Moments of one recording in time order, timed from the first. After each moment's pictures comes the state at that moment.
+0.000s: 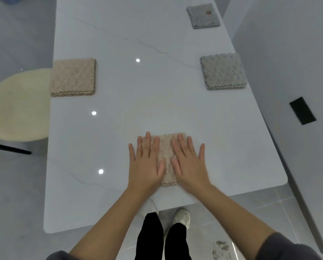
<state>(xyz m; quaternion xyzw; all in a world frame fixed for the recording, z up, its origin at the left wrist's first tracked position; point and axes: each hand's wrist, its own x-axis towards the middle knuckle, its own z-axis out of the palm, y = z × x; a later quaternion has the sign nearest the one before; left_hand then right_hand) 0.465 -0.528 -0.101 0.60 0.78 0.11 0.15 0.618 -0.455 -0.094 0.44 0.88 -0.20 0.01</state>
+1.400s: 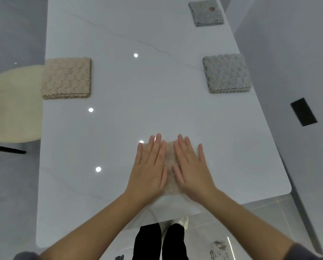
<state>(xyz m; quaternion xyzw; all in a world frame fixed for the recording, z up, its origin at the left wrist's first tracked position) 0.459 -0.514 -0.080 0.69 0.71 0.13 0.10 0.614 -0.440 -0.079 0.39 0.90 -0.19 0.03</state>
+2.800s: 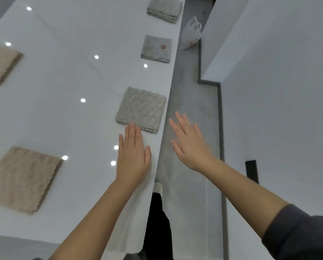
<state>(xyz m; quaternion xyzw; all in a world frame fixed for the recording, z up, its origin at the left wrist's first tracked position) 0.713 -0.232 -0.047 0.40 0.88 0.22 0.13 0.825 -0.072 -0.004 0.24 0.95 -0.17 0.08</state>
